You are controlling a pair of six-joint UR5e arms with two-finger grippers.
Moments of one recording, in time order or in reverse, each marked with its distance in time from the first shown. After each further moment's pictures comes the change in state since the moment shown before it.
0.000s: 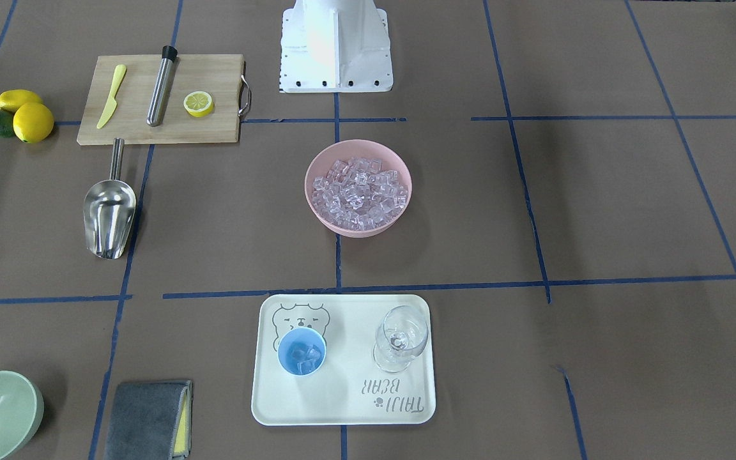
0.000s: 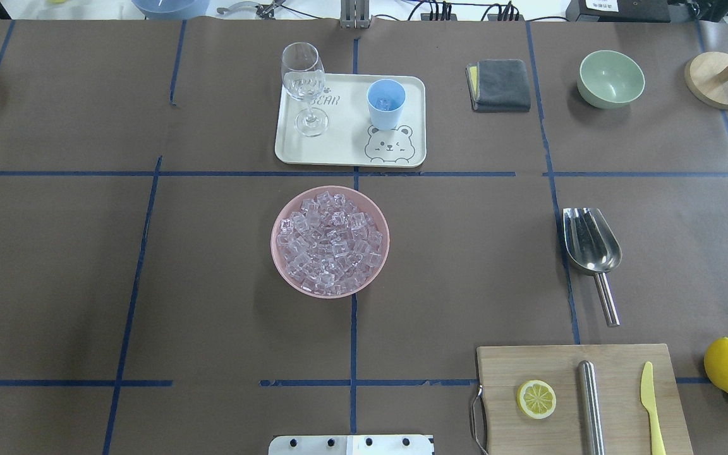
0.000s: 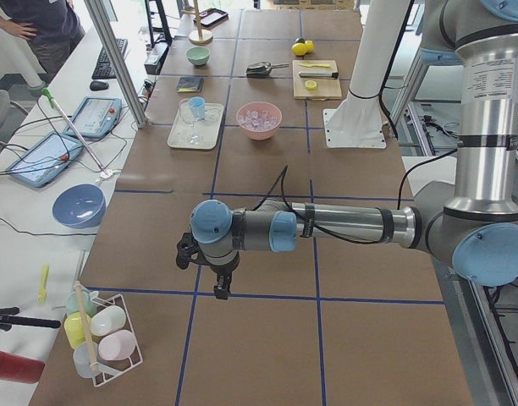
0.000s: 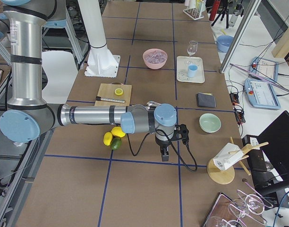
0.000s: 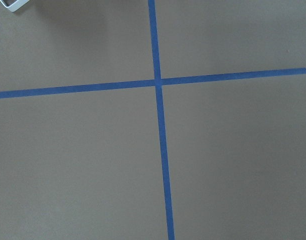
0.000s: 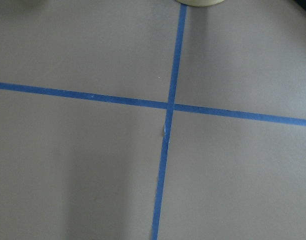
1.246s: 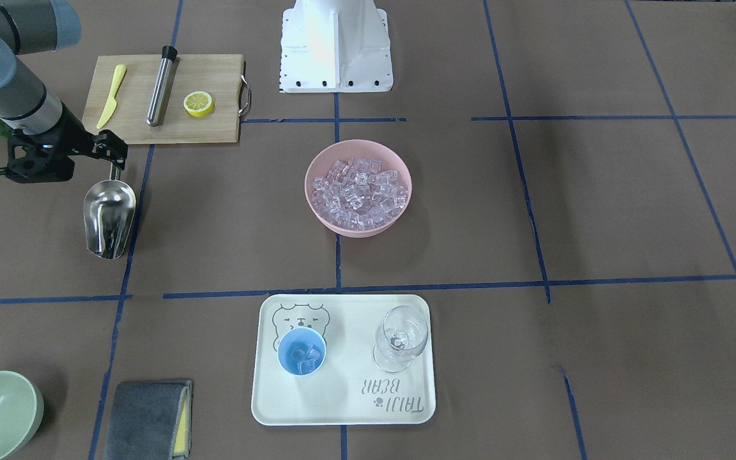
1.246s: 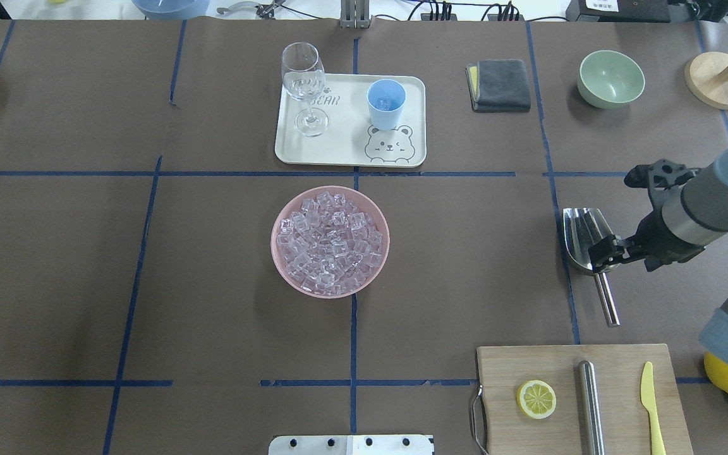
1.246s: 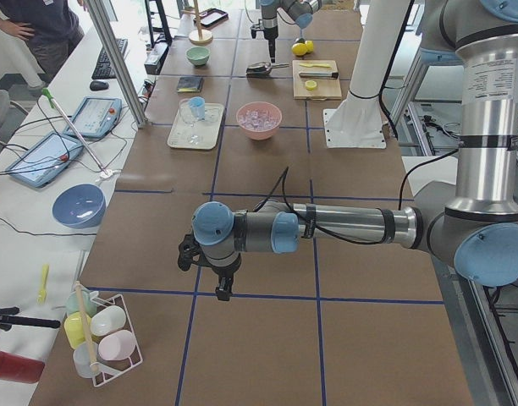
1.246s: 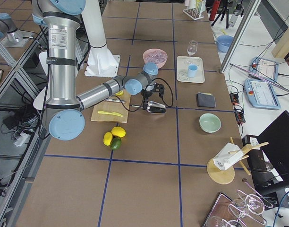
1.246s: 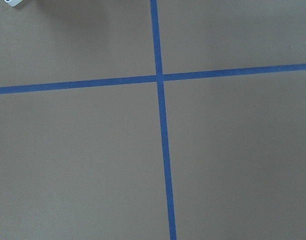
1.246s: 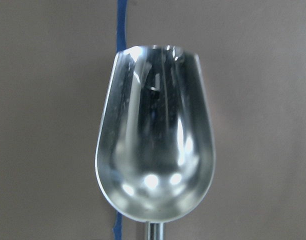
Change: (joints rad) left arm 0.001 0.007 -0.002 0.003 0.002 0.005; right arm -0.732 0.037 0.288 0.131 -0.170 0.877
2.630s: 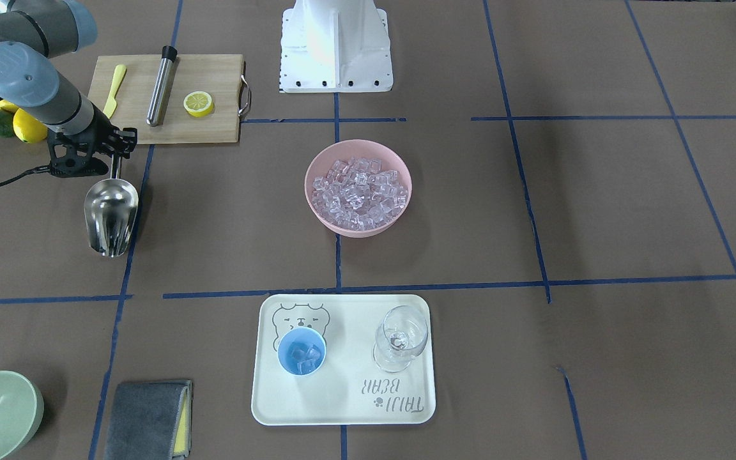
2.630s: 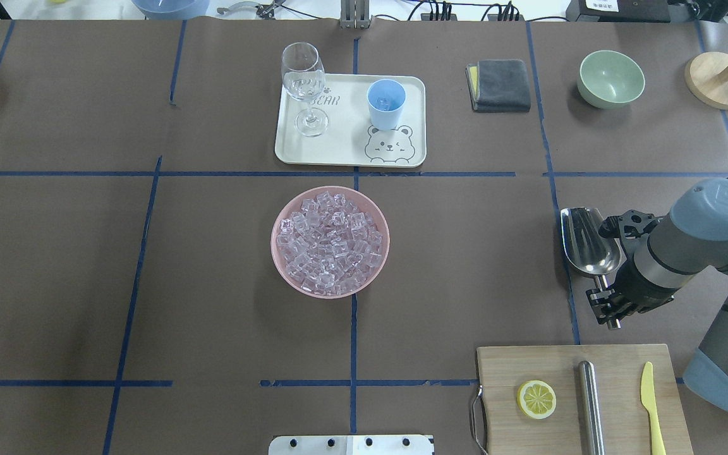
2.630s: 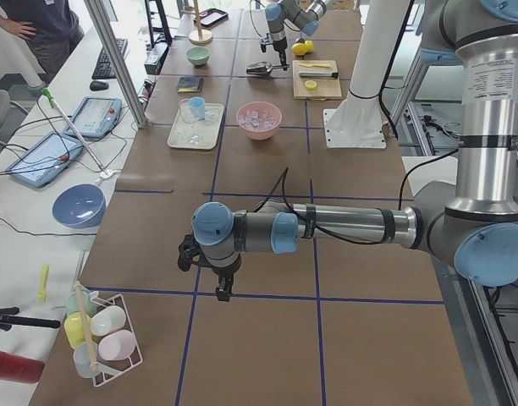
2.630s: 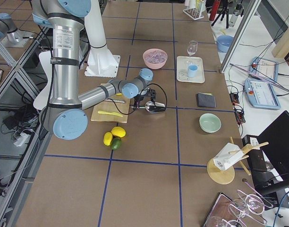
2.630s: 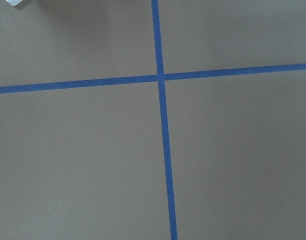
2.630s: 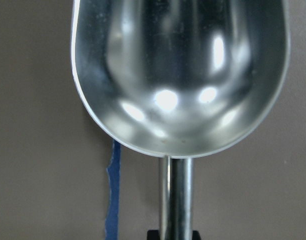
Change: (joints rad) left arm 0.000 0.000 0.001 0.000 0.002 0.000; right arm -0.175 -0.026 -0.053 0.006 0.037 0.059
